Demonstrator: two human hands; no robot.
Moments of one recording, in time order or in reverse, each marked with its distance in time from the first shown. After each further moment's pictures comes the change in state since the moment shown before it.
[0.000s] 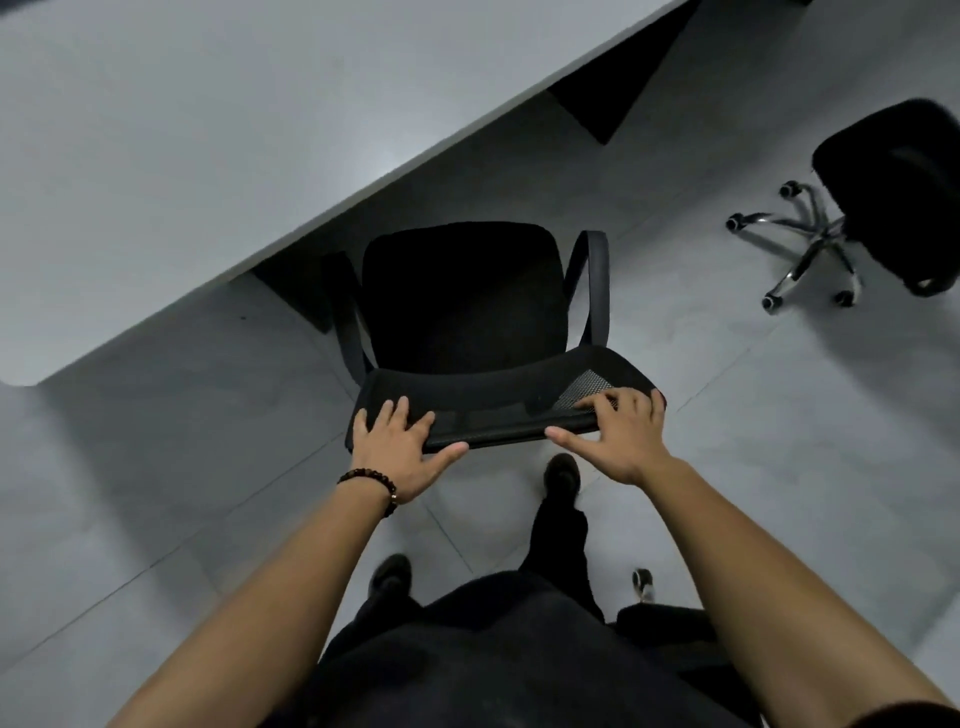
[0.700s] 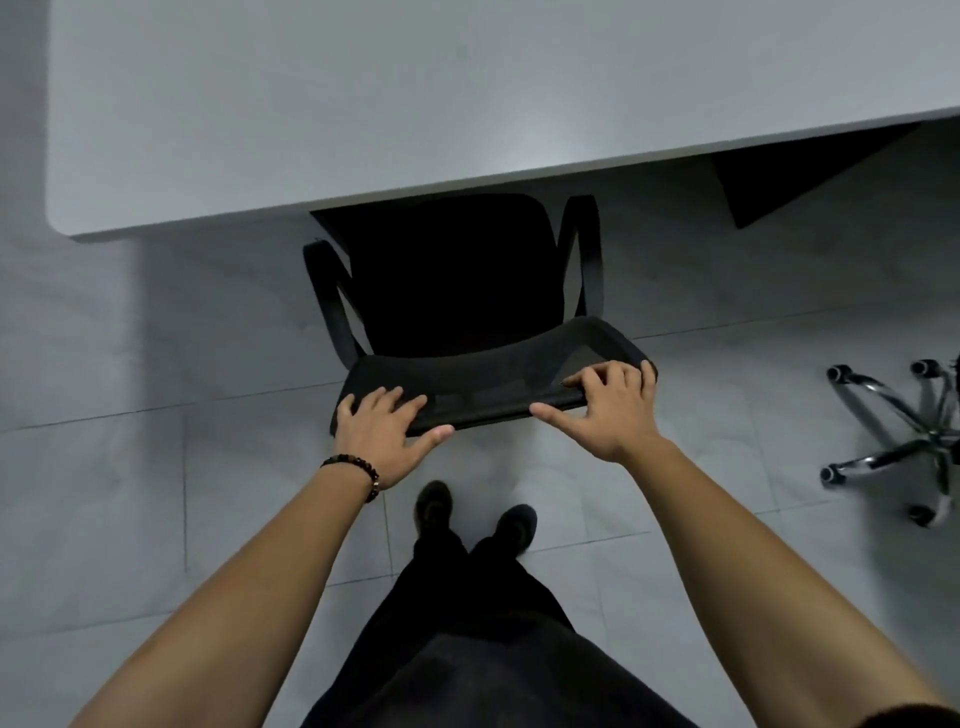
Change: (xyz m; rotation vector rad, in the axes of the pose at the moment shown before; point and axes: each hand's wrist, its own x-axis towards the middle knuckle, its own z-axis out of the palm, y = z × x) left_hand 0.050 0.088 -0.025 -0.302 0.189 -0.377; right_hand 0.175 0.026 -0.109 -0.257 -0.013 -0.488
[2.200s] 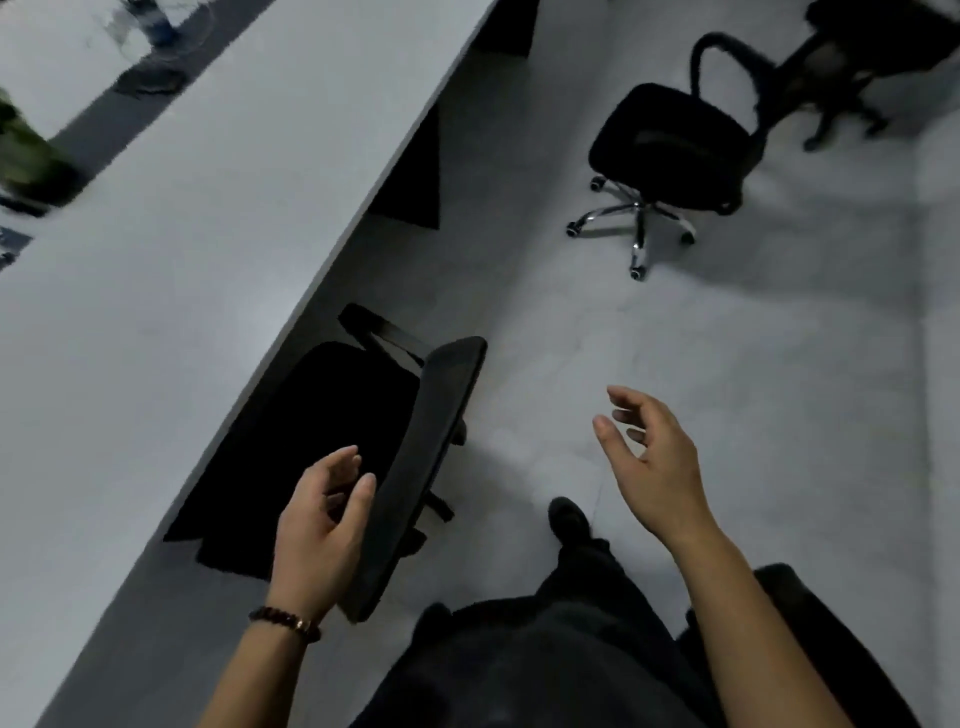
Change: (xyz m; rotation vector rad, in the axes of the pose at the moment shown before) left_hand -0.039 0.004 -0.154 -0.502 0.008 0.739; right_hand -0.249 -0.135 -0.003 1.112 0.972 0.877
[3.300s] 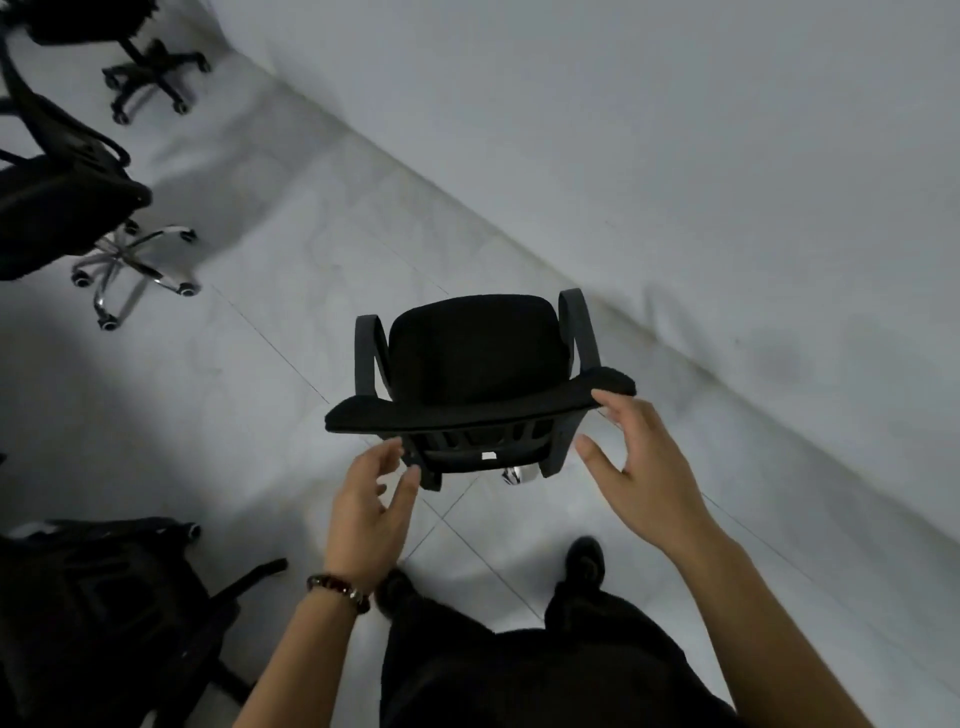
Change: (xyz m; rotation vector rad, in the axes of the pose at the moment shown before) left_hand -0.446 0.036 0.213 0.303 -0.993 0.678; right_hand -0.643 0.219 -0.143 0.026 0.791 0.596
